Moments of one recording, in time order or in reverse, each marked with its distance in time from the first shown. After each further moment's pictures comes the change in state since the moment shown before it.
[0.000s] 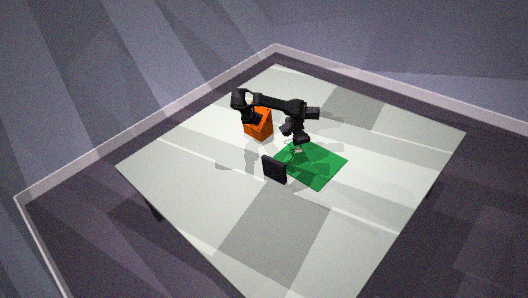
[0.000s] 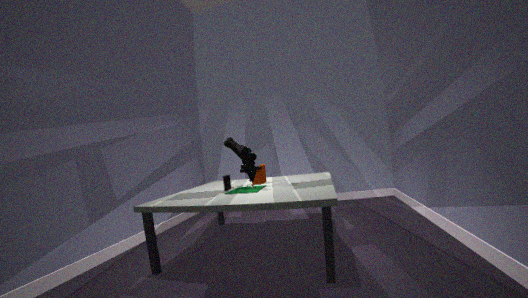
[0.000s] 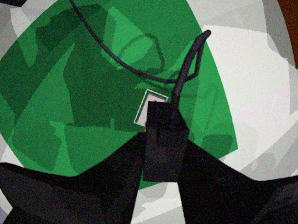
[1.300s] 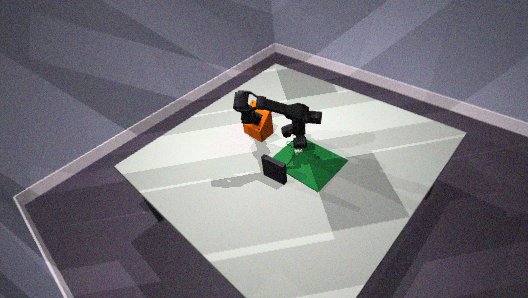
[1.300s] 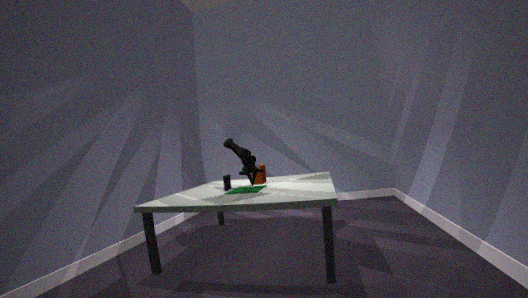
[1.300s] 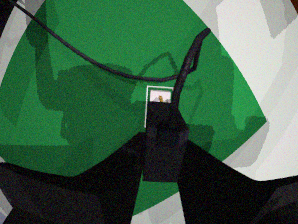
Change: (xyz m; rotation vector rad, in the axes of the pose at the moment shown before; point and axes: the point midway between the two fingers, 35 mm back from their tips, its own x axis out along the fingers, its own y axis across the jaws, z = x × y) arm 0.019 0.008 -0.008 0.315 0.004 0.003
